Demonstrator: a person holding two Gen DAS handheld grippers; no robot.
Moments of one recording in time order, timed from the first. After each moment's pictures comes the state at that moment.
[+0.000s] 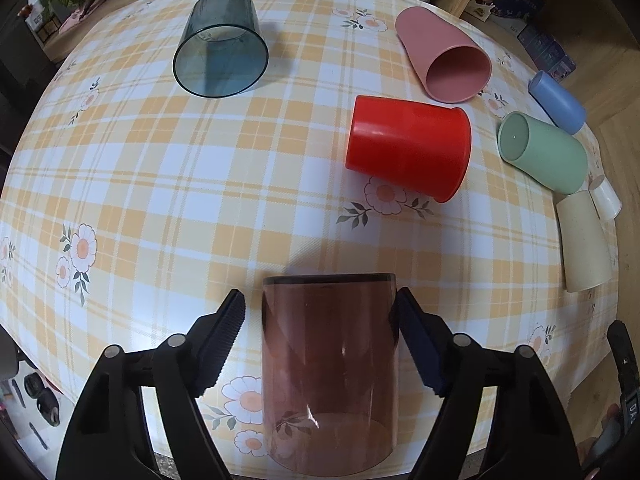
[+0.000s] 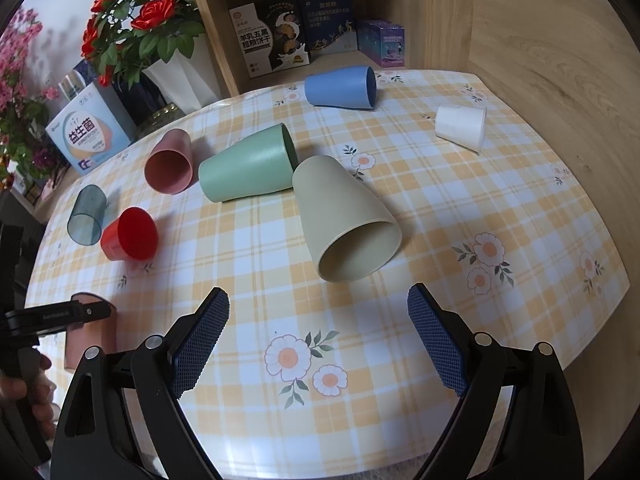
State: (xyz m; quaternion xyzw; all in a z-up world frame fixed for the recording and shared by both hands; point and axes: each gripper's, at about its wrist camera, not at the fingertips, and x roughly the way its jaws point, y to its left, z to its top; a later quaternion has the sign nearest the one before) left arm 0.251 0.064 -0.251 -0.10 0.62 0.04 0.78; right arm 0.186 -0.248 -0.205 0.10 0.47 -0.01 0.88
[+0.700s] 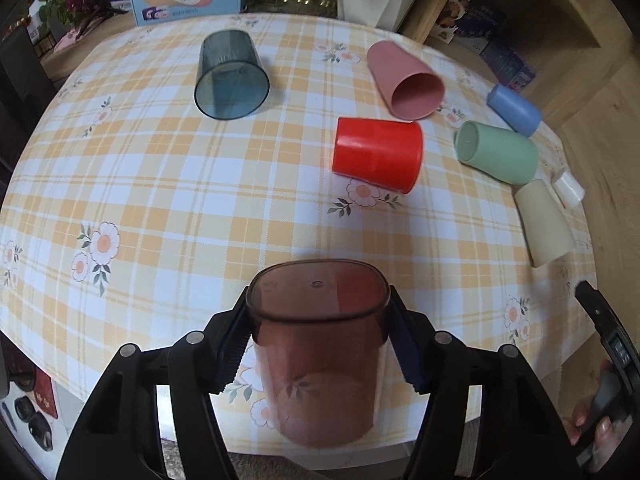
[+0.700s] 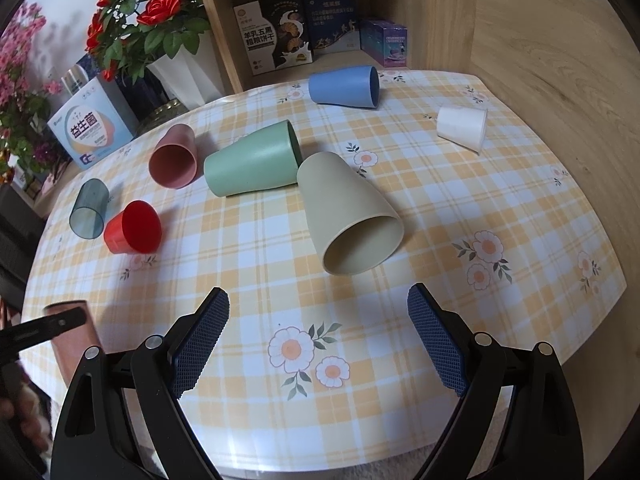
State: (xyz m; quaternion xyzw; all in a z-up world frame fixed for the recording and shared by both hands) left arm 0.200 0.074 -0.210 -0.10 0.56 -0.01 0.82; right arm 0.181 -0.243 -0.203 0.09 0.47 -0.01 0.88
